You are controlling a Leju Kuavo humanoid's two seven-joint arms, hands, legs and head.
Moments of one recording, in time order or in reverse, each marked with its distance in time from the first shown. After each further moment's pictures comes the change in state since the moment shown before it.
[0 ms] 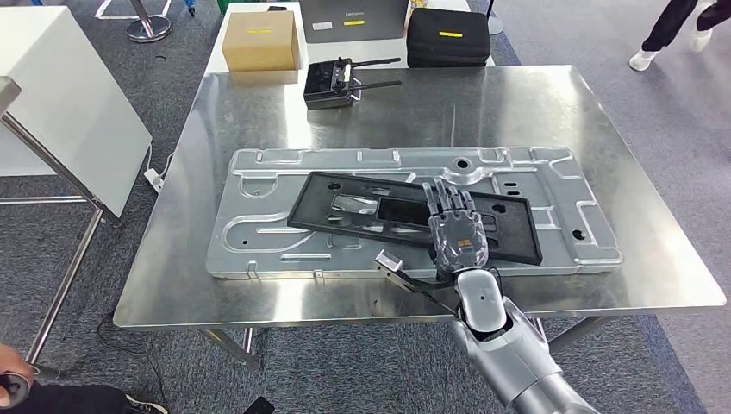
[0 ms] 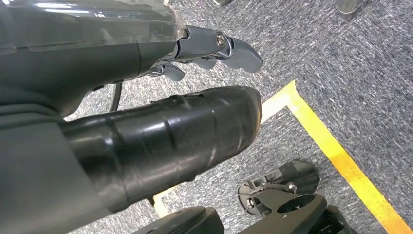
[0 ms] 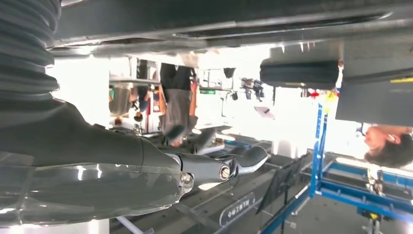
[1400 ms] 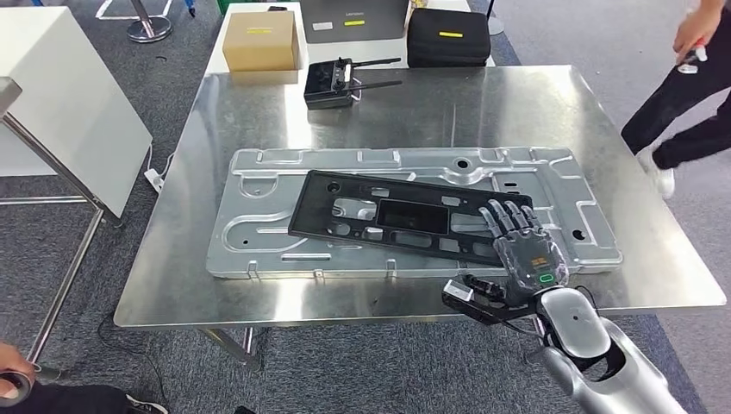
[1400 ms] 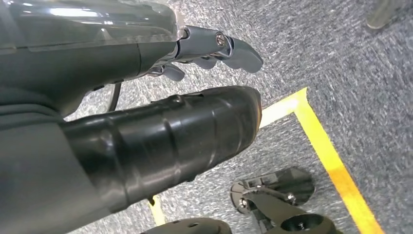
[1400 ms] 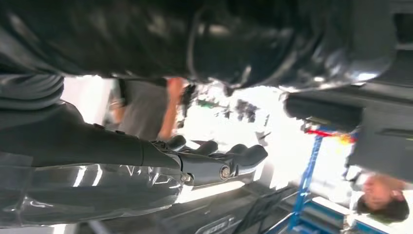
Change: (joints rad) left arm 0.052 0.011 0.052 0.000 0.128 0.042 -0.069; right arm 0.183 -0.477 -0.002 -0.612 -0.248 0.399 -0.037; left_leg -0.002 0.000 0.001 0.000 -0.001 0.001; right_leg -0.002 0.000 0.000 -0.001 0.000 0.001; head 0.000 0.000
